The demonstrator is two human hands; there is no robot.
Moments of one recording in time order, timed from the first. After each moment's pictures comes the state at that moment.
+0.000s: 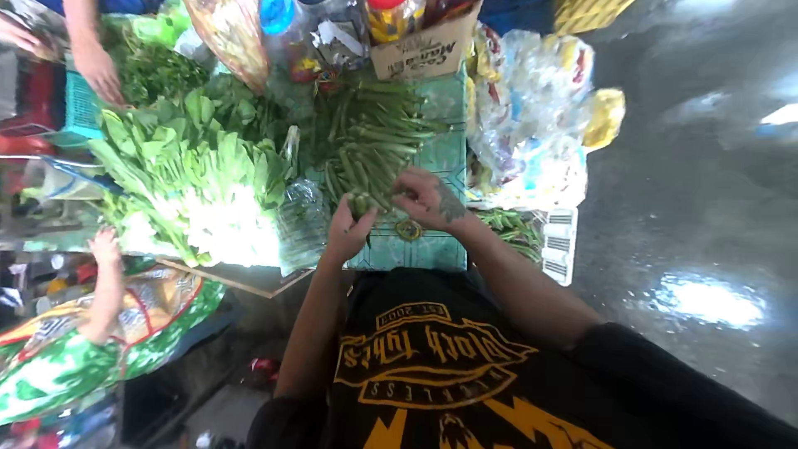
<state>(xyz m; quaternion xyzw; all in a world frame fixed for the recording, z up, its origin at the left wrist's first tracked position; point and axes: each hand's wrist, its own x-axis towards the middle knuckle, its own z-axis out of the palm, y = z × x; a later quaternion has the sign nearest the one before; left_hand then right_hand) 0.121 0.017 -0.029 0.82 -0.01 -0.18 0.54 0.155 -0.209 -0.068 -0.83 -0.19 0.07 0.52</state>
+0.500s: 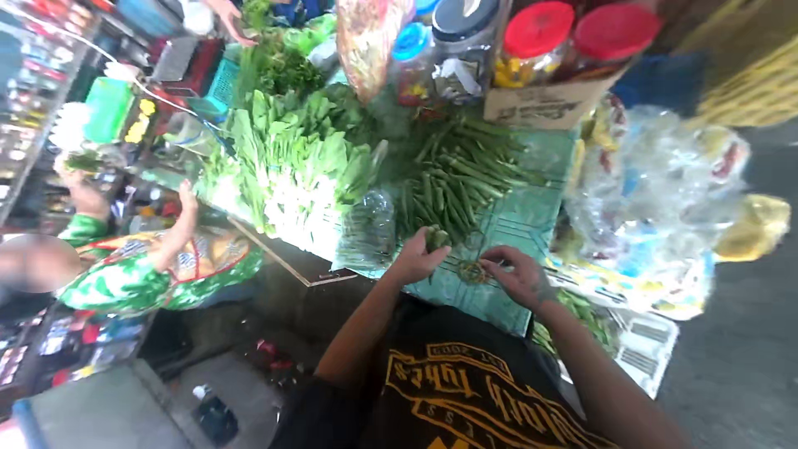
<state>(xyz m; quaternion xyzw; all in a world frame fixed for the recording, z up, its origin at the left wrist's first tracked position) 0.109 0.019 -0.053 0.78 0.04 -0.22 0.58 0.107 -0.237 -0.128 -0.83 -0.11 0.16 0.52</state>
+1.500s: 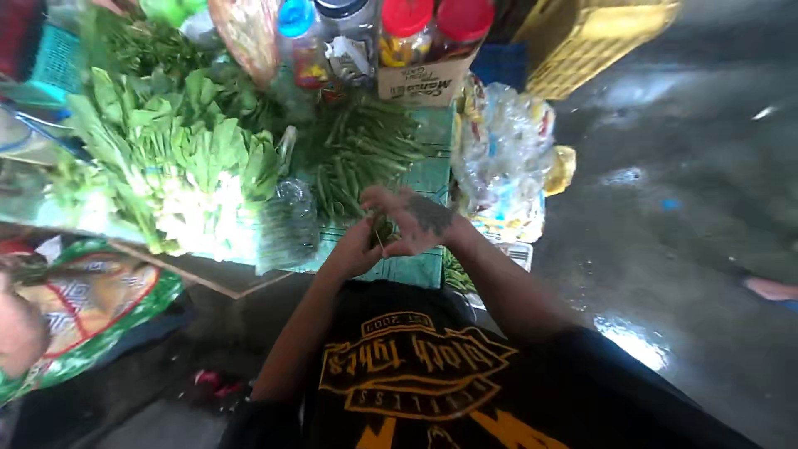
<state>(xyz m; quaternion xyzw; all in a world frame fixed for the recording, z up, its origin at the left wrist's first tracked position) 0.109 -0.007 -0.039 0.84 -0.11 -0.27 0.46 0.166 -0.207 -0.009 -0.84 -0.37 0.19 0.36</state>
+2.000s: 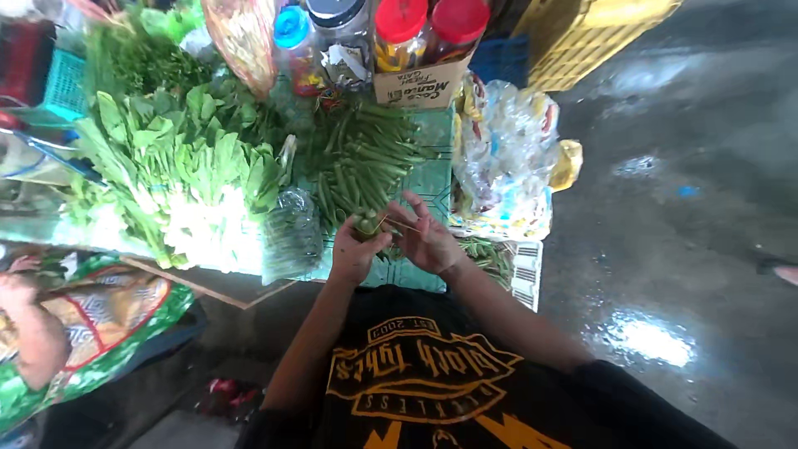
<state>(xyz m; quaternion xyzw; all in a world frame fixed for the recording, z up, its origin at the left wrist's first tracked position) 0.103 -0.032 -0.035 0.52 0.07 -0.11 0.84 0.114 -0.212 -0.069 -0.28 -0.08 0.21 0.93</state>
